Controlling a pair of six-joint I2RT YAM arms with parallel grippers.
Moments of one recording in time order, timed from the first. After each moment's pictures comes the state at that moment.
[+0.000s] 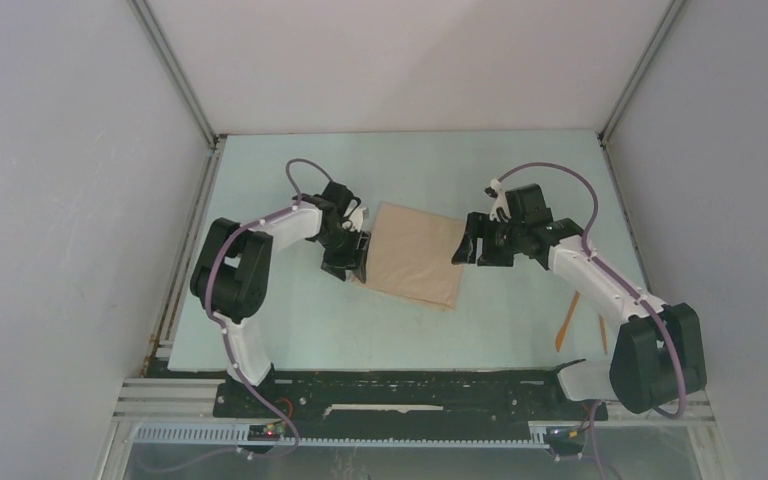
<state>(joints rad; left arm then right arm) -0.39 1.87 1.22 -0.72 0.32 -0.17 0.31 1.34 0.95 -0.53 -0.39 0.37</state>
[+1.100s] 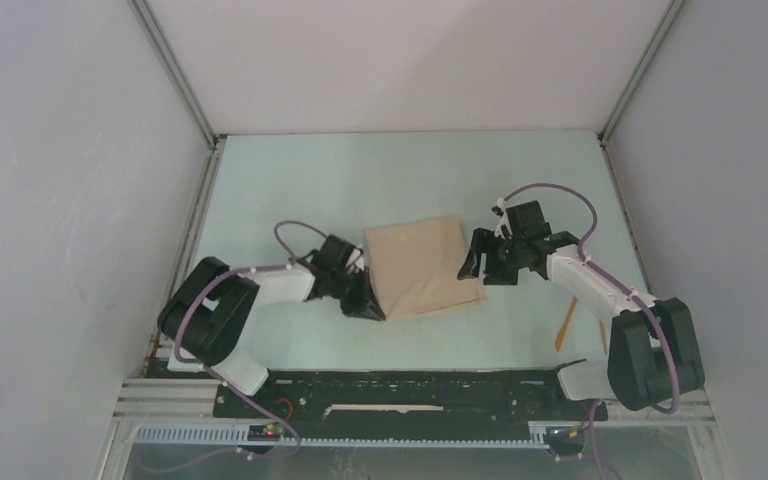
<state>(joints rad) -0.50 1.62 0.73 -0.23 0.51 -0.67 0.30 1.35 0.83 -0.49 -0.37 0.45</state>
